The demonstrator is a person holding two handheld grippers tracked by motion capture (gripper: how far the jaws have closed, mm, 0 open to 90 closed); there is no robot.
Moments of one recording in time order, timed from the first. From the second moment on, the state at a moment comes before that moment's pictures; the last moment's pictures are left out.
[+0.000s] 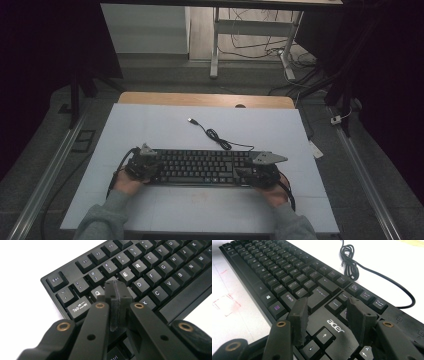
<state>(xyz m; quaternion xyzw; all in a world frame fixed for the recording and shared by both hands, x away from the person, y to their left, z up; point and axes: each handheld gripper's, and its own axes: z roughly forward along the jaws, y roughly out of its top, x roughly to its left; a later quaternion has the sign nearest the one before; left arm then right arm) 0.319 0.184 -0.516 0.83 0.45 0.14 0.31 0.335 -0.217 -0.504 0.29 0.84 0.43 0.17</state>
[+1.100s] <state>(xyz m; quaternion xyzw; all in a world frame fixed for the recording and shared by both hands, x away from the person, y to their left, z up) 0.311 0.188 -0.496 0.79 0.45 0.15 0.40 0.336 -0.217 -0.505 0.29 0.84 0.43 0.16</state>
